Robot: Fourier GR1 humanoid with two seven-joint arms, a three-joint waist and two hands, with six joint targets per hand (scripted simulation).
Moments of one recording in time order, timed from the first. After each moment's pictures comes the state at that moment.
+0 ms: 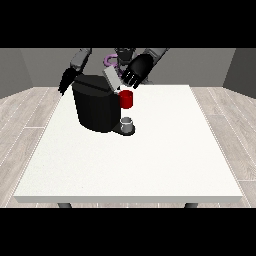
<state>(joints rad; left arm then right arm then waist) -1.21 0.44 0.15 -0.71 -0.73 -0.45 -0.04 -0.41 -0.07 -0.03 -1.28 0.17 -0.16 0.00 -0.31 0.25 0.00</state>
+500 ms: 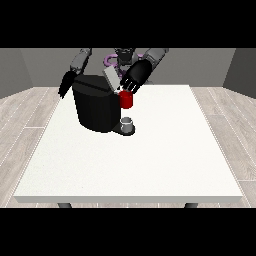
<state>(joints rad) -1.23 0.42 0.13 -0.69 -0.75 -0.44 -0.06 -0.44 -0.07 -0.05 -1.26 0.17 -0.18 -0.01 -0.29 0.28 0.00</state>
